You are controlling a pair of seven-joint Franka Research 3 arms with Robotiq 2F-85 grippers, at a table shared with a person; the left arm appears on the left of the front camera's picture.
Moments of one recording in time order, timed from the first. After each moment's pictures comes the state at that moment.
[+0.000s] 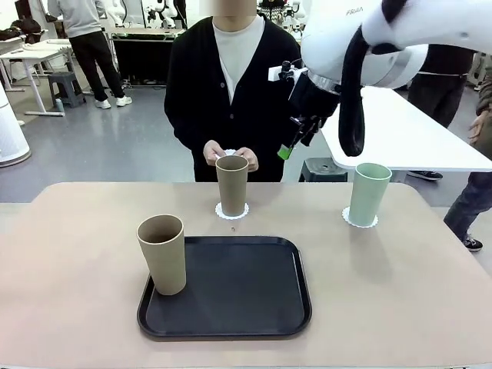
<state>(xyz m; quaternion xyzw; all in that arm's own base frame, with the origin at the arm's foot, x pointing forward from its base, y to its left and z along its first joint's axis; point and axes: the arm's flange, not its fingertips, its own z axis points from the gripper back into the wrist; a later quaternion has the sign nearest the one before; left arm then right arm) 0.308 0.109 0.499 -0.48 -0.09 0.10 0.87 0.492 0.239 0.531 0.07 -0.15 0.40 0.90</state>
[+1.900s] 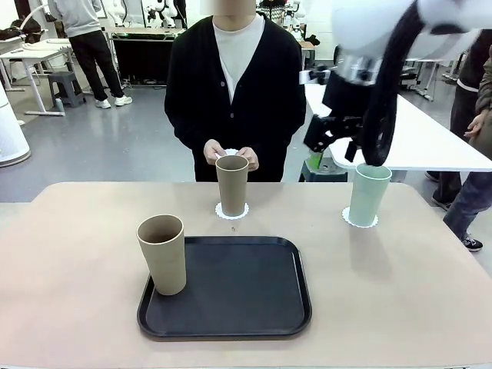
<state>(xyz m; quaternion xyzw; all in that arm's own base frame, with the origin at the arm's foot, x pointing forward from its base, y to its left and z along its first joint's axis) 0.308 0.109 0.499 -0.48 -0.09 0.10 0.87 0.433 0.168 0.557 0.10 -0.05 0.19 0.98</state>
